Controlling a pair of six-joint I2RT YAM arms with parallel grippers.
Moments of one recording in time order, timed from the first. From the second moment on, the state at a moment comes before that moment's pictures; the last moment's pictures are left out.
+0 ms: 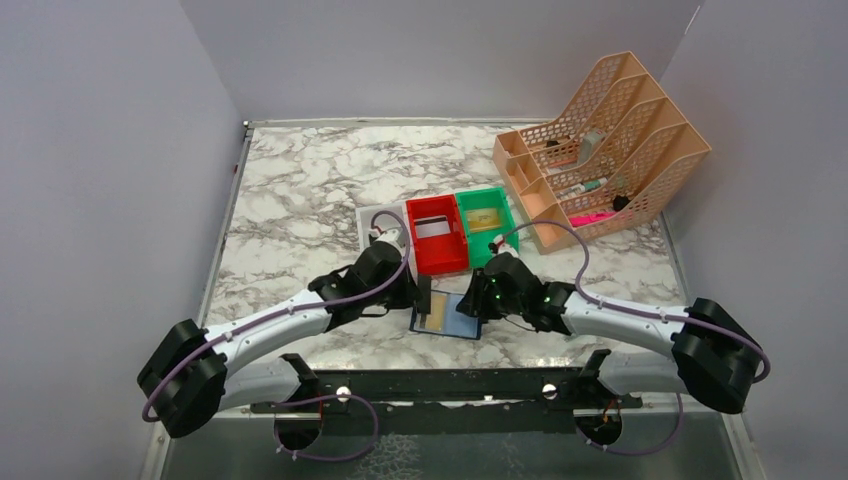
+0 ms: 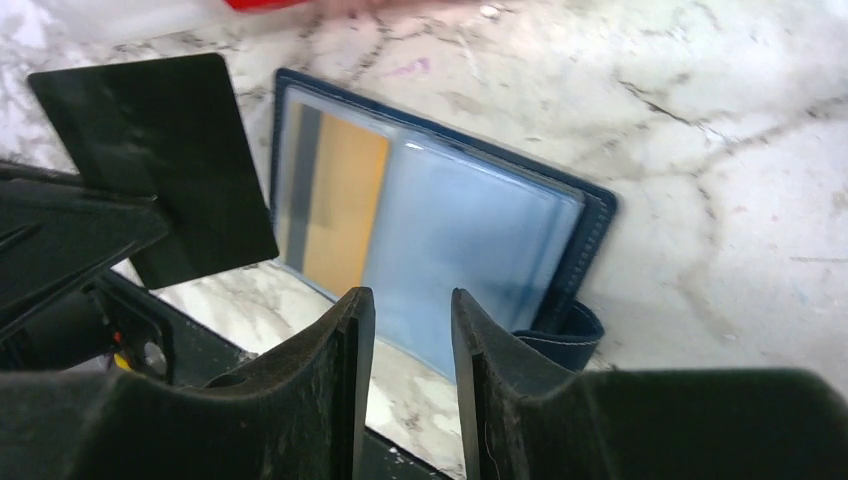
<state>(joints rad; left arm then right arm) -0.83 1.15 0.58 -0.15 0.06 -0.80 0.90 1.23 0.52 -0.09 0.06 0.90</state>
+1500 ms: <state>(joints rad) -0.55 0.83 0.37 0.28 0.59 -0.88 0.67 1.36 0.51 0.67 -0.72 0.94</state>
